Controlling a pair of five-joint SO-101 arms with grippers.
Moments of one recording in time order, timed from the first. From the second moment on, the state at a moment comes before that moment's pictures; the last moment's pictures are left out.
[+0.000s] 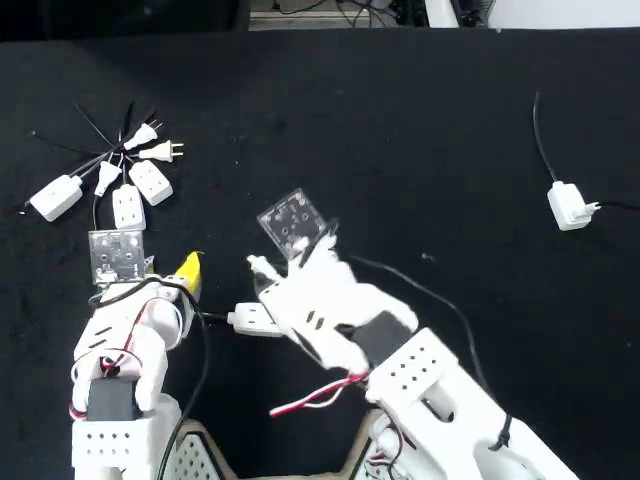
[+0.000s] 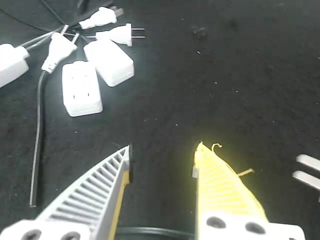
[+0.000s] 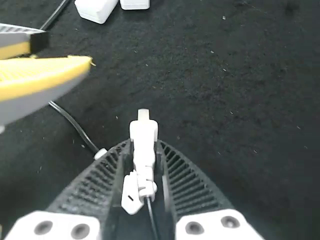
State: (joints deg) left arm -6.9 -104.0 91.2 51.3 1.2; right arm -38.6 -51.5 66.8 38.5 -1.4
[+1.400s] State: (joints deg) left arm -7.2 -37.6 69.5 40.2 -1.1; right arm -51.2 -35.6 52.0 71.7 9.5
